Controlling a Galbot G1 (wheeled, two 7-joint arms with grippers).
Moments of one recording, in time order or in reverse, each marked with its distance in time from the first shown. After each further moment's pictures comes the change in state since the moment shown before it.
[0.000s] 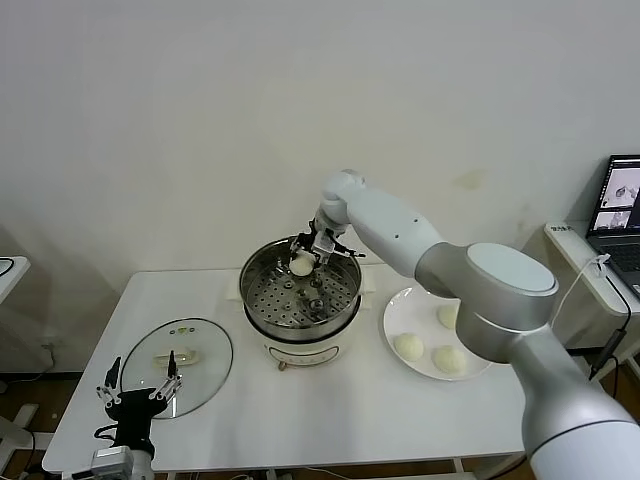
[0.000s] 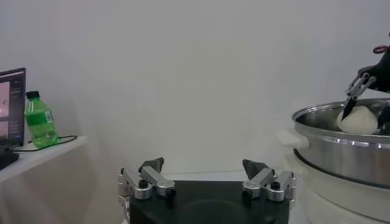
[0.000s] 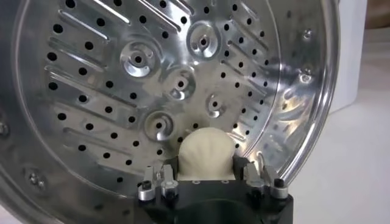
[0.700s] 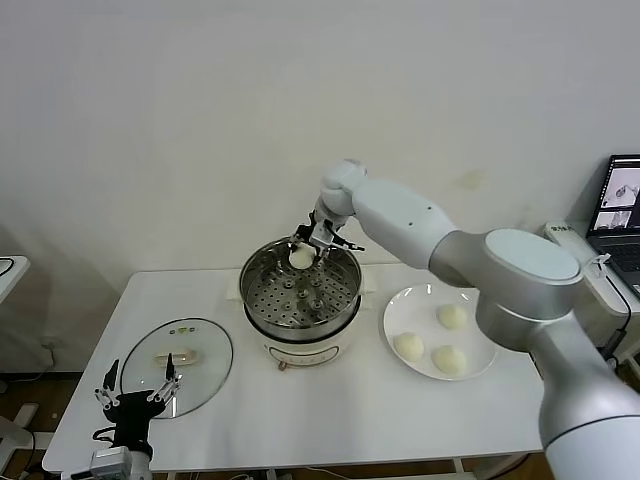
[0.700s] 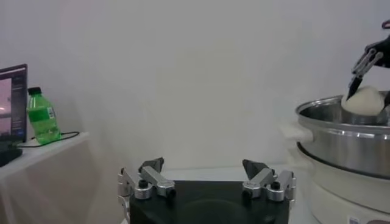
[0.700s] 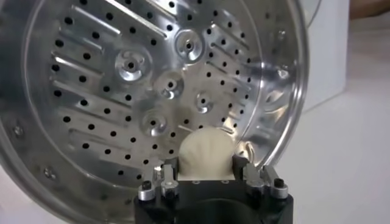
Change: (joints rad) left arm 0.002 0.001 -0.014 0.008 -0.002 0.000 0.003; right arm 0.036 -0.028 -0.052 0.072 0.095 -0.069 -0.059
